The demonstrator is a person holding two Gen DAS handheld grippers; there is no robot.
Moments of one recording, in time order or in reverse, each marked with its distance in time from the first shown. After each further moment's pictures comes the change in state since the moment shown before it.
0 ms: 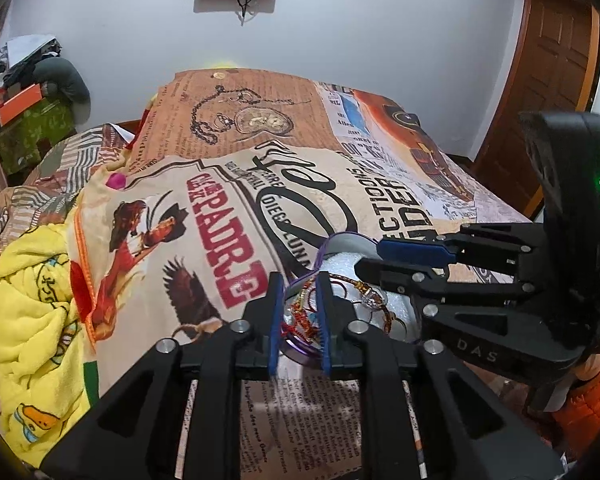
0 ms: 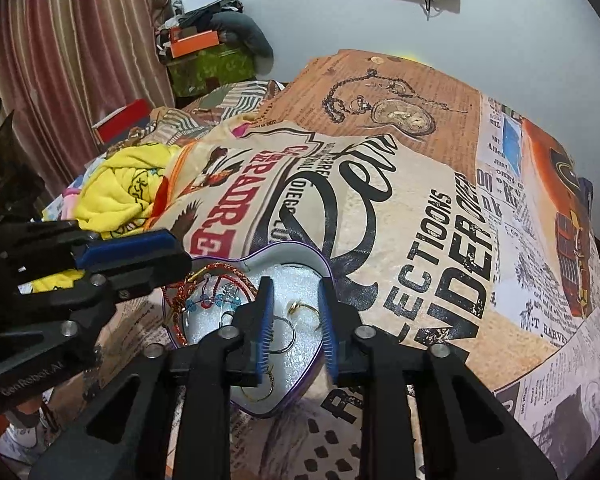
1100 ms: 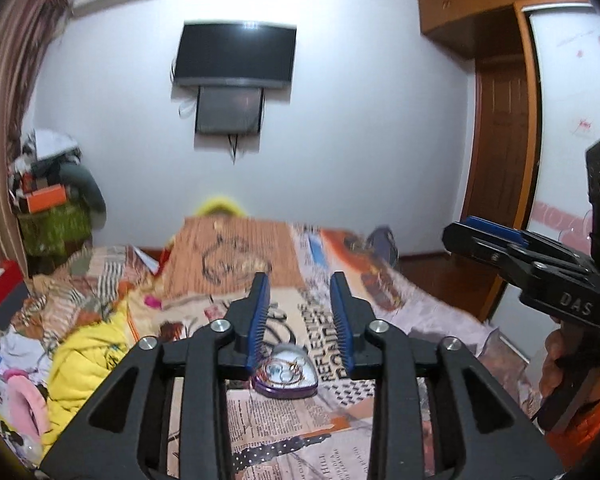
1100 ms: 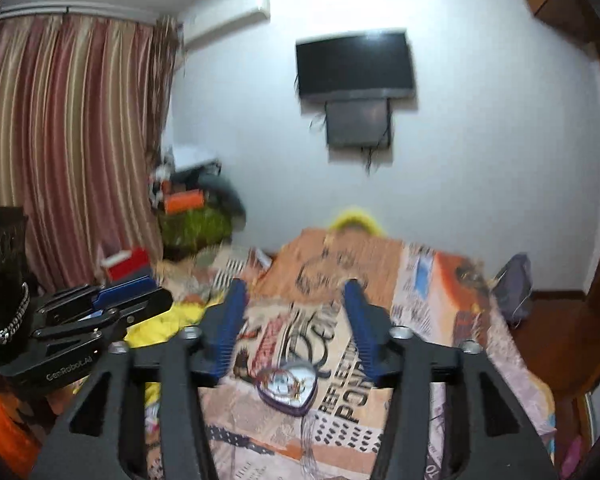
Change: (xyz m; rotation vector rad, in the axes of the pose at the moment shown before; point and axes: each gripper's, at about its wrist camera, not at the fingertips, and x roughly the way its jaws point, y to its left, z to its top) left arm -0.250 -0.067 0.012 0.063 -0.464 -0.015; right arm -0.279 0.072 -0.014 0.073 -0.593 -0.171
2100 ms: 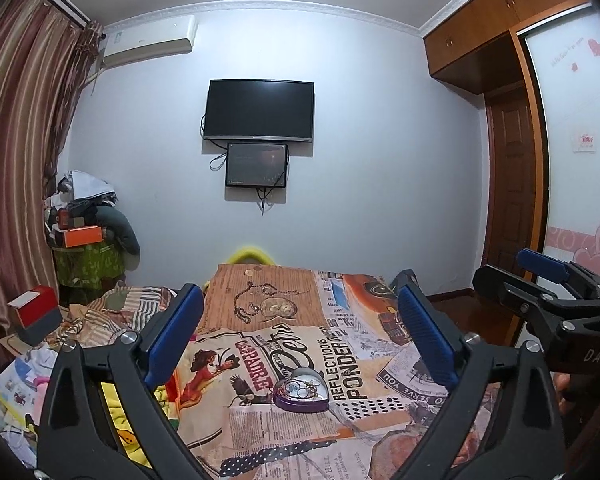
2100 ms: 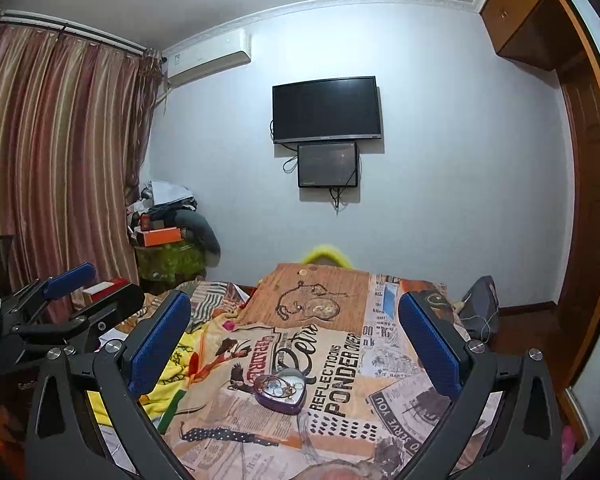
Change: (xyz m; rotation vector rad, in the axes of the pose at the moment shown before) left arm -0.078 -0.022 -0.005 0.021 -0.170 0.114; right arm -0.052 0.028 -0.013 0.002 -0.115 -0.119
